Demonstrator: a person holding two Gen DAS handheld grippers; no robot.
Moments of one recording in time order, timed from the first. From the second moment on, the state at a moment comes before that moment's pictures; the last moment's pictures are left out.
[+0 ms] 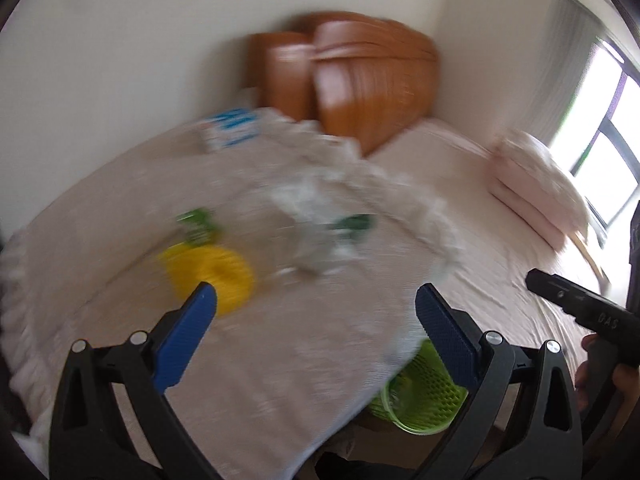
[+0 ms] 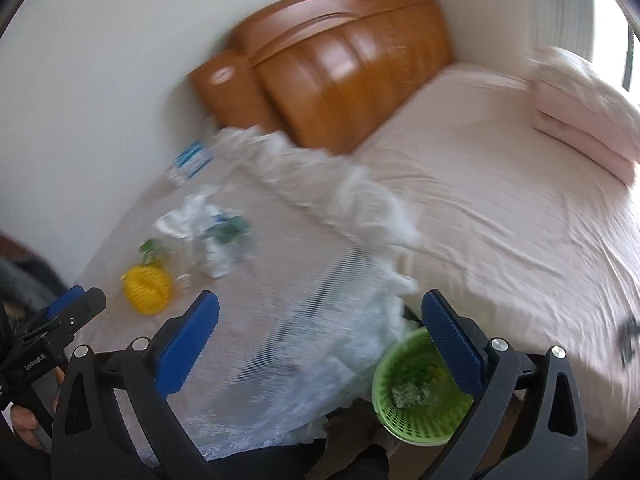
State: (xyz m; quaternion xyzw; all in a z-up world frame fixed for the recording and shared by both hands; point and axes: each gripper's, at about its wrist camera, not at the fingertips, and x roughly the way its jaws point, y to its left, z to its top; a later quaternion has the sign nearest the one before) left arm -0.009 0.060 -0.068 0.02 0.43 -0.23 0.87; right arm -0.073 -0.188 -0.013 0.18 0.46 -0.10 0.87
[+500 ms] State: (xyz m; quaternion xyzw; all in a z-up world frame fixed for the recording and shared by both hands) left arm 0.007 0.138 -0.106 -0.03 0.46 -0.13 0.88; right arm -0.027 -0.118 -0.027 0.13 0.49 0.00 0.86
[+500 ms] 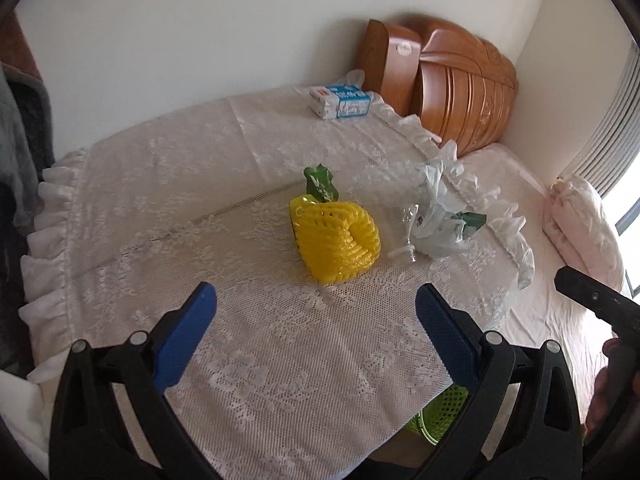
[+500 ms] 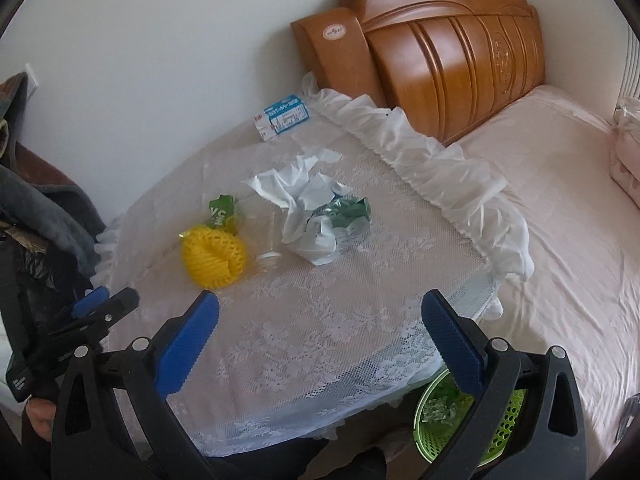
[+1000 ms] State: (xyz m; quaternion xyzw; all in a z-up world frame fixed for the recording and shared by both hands) left arm 0.085 0.085 -0.157 -0.09 0.51 -0.09 0.85; right arm -0.047 -0.141 -0.041 0.16 0.50 -0.05 0.85
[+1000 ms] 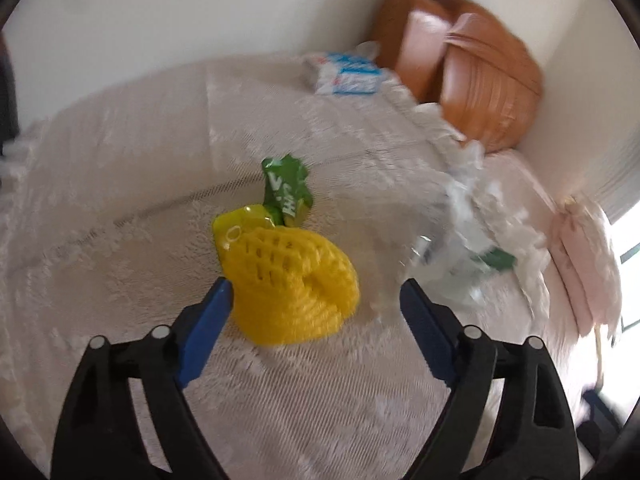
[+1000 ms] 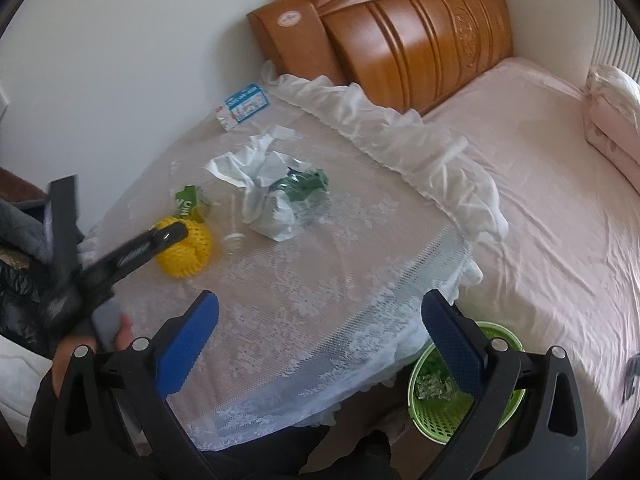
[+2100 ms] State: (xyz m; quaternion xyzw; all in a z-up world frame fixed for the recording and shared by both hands) left arm 0.033 0.170 -0.108 -0.11 0.48 -0.10 0.86; right arm -0.003 -0.071 -0.050 0.13 0.52 0.08 0.84
